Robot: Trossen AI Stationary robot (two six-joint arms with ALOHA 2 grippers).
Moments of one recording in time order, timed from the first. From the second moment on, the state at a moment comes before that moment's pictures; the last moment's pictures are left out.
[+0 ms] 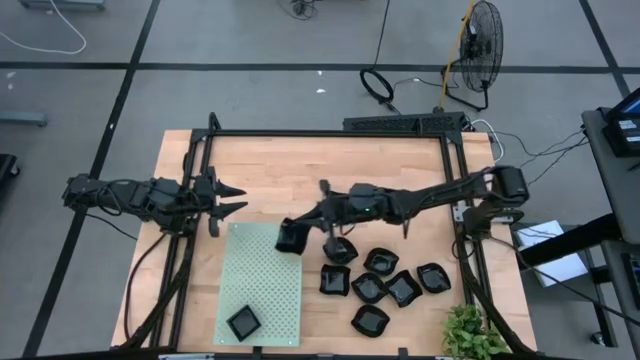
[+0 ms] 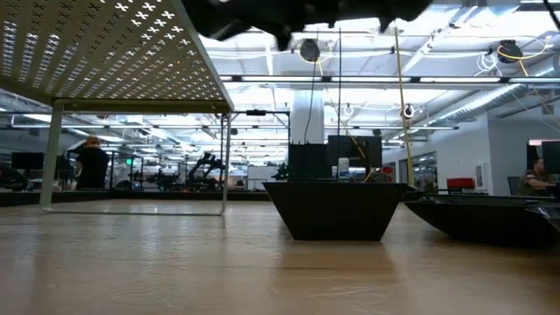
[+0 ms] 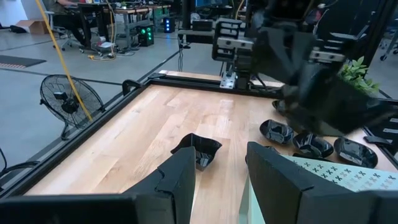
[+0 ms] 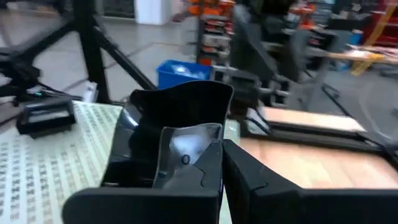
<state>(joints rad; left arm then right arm) -0.18 0.35 0.42 -0.23 -0.35 -0.11 0.07 1.69 1.10 0.47 -0.07 -0.07</state>
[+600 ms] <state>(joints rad) -0.18 0.35 0.42 -0.23 -0.35 -0.11 0.07 1.91 1.30 0.49 -0.16 -0.07</state>
